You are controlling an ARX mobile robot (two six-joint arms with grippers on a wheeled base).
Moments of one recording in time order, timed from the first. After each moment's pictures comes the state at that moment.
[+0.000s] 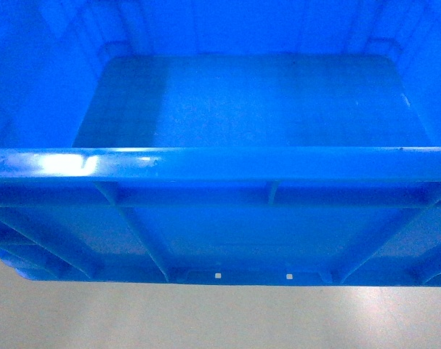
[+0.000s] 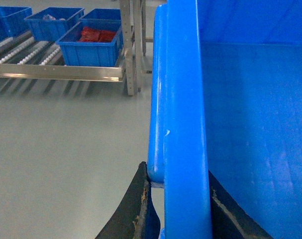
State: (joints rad) left arm -0.21 1.09 0.61 0.21 -0.23 -0.08; right arm 0.11 1.12 0.62 0.26 0.10 0.05
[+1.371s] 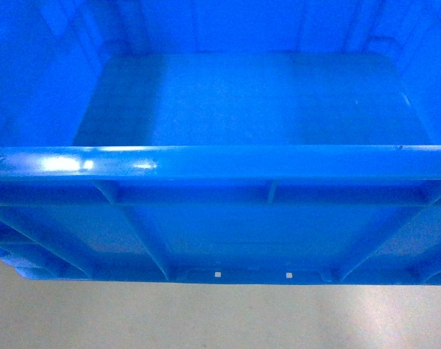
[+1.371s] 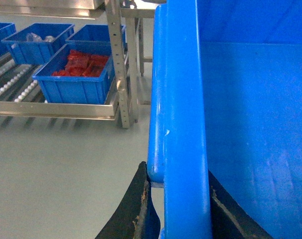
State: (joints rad) left arm -0.21 1.09 0.61 0.21 -0.23 -0.08; right arm 0.11 1.12 0.62 0.26 0.10 0.04
